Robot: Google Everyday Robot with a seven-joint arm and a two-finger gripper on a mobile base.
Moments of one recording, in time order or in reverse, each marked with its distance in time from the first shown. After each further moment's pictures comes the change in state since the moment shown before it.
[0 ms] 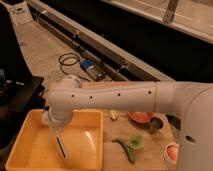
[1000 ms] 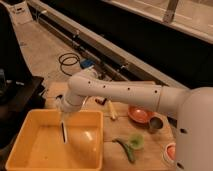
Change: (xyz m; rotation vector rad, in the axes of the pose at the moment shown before) arm 0.059 0.060 -0.009 0.150 0.069 0.282
